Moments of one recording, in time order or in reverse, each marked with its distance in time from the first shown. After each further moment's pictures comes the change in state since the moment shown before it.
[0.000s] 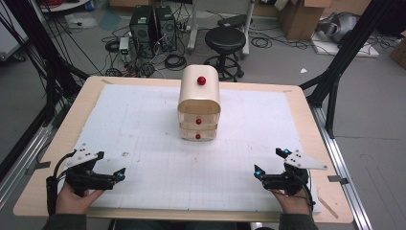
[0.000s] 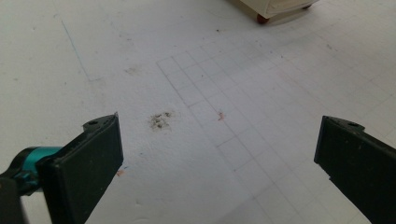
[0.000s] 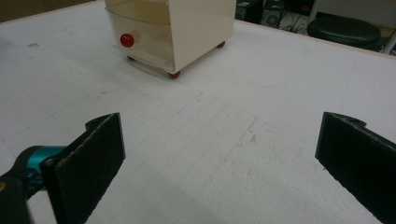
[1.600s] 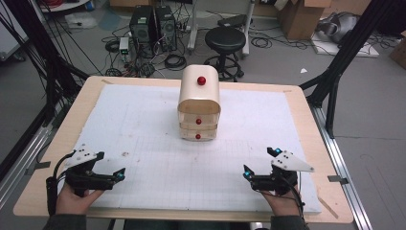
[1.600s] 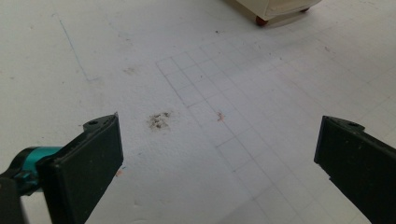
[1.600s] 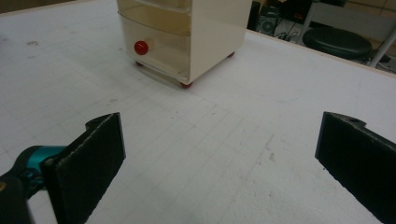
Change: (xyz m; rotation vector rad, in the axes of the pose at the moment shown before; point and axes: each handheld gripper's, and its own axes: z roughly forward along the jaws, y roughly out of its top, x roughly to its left) left arm 0.001 -0.003 0.000 -0.016 -0.010 -0.013; right arm 0.033 0.013 0.011 -0.001 -0.036 -0.054
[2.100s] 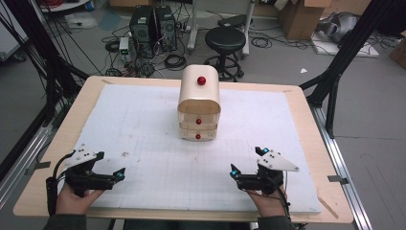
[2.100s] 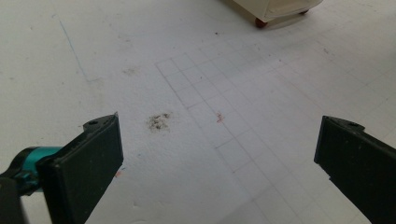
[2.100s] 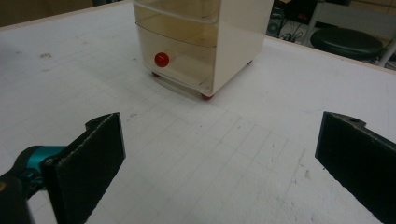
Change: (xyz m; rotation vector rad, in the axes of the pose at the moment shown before) left arm 0.001 0.000 -0.001 -0.004 -0.001 -0.003; right arm 0.029 0.010 0.018 -0.008 0.002 0.023
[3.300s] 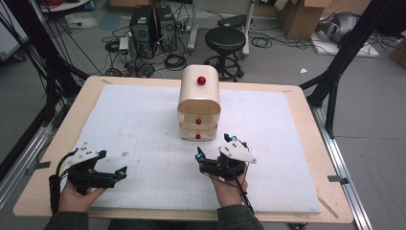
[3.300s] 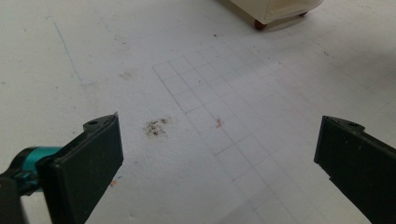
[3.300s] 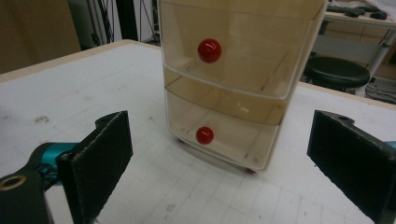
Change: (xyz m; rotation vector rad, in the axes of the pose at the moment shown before) left arm 0.001 0.002 0.007 -0.001 -0.010 -0.003; right arm 0.066 0.039 0.064 -0.122 -0.085 0.031
